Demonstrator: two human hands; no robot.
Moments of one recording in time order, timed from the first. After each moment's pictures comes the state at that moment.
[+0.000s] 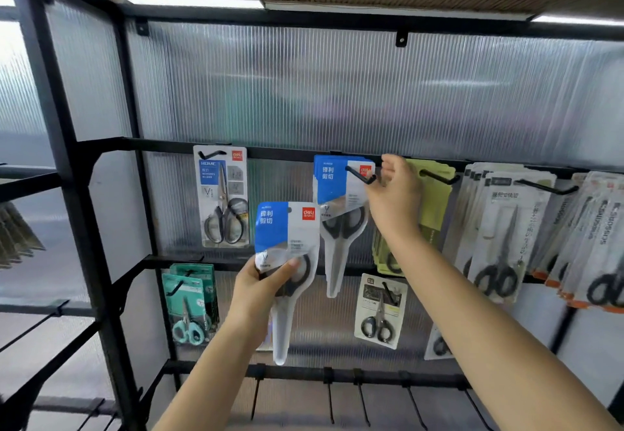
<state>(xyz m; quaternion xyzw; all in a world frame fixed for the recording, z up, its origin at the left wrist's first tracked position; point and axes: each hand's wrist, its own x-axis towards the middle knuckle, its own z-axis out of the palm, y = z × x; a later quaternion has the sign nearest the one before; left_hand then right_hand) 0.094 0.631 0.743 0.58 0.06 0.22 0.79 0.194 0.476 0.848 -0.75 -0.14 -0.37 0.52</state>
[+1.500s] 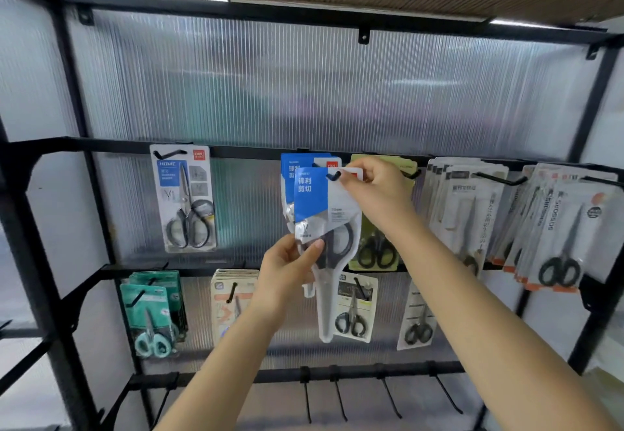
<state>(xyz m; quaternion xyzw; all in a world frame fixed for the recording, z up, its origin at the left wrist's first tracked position) 0.114 0.571 0.770 0.67 -0.03 0.18 0.72 0.161 0.441 0.865 -0.79 -0.22 -0.24 0.52</state>
